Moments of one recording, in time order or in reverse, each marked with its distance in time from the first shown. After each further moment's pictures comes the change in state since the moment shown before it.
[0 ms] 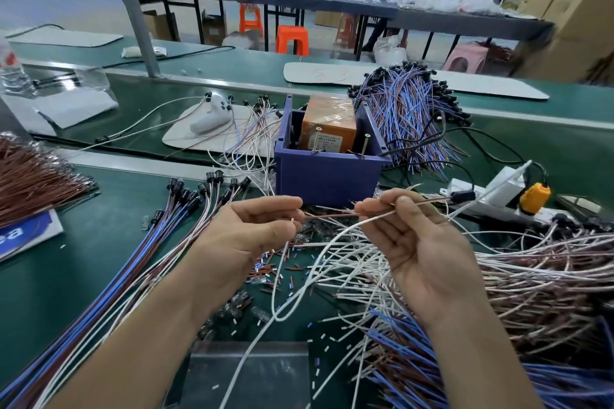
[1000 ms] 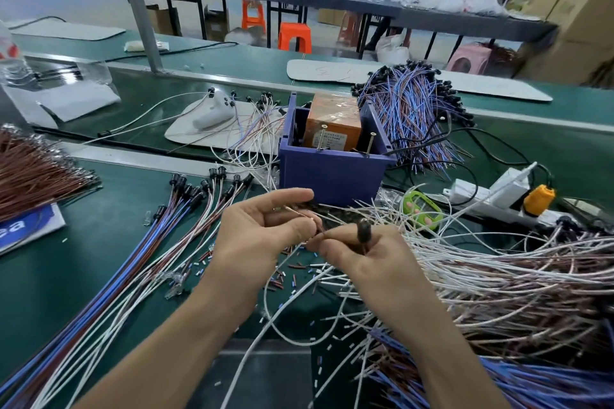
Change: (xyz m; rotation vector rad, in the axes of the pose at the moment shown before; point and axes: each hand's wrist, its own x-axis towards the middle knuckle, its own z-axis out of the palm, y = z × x) left_hand -0.015 0.001 0.038 0.084 0.202 0.154; right_hand -0.013 0.027 0.018 -0.950 -0.249 -0.130
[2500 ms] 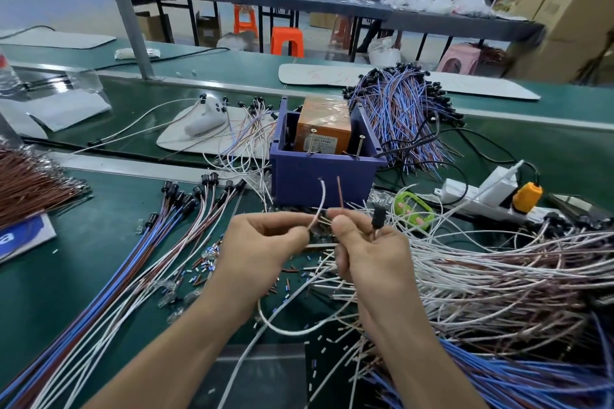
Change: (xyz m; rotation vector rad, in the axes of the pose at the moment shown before) left_hand 0.008 -0.017 0.003 0.294 0.015 0.021; right_hand 0.008 0.009 0.017 0.427 0.388 0.168
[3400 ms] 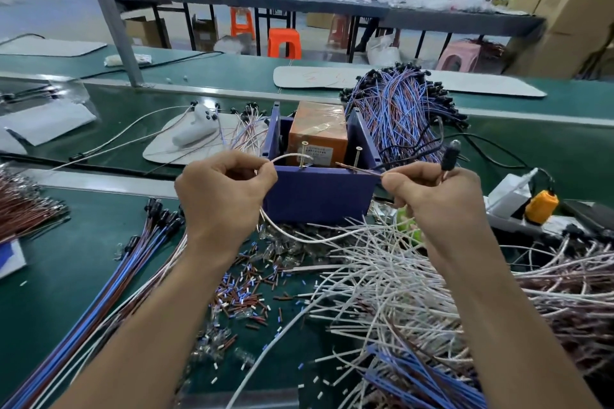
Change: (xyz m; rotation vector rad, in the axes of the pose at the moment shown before) left_hand 0.088 0.016 -0.011 0.383 0.510 0.468; right_hand 0.087 -0.054 -0.050 -0.234 0.116 -0.252
